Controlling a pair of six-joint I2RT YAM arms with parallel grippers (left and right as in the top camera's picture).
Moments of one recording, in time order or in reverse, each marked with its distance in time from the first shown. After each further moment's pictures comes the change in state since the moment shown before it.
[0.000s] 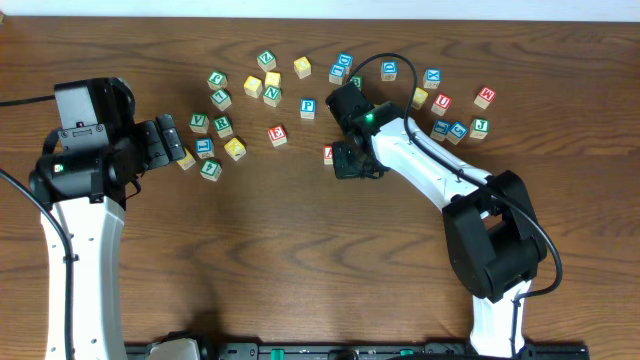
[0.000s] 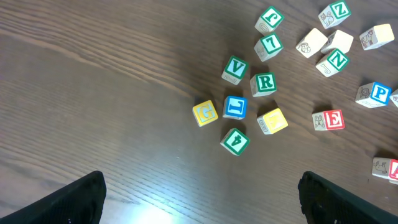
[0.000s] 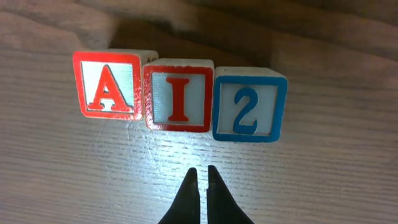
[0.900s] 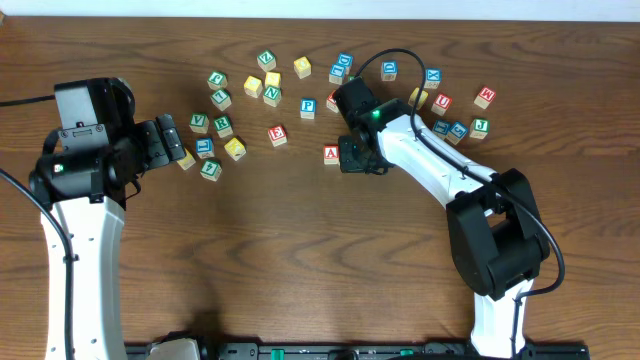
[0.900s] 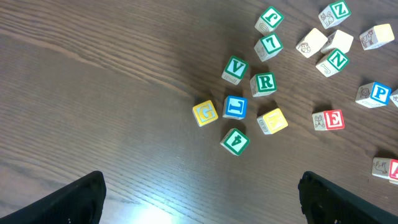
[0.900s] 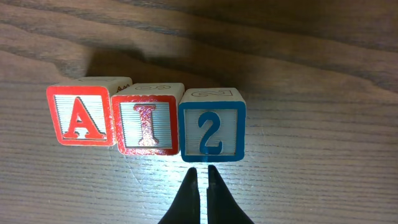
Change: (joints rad) left arm 0.000 0.000 0.000 0.000 0.000 0.000; right arm -0.027 0.002 0.000 0.017 0.026 0.016
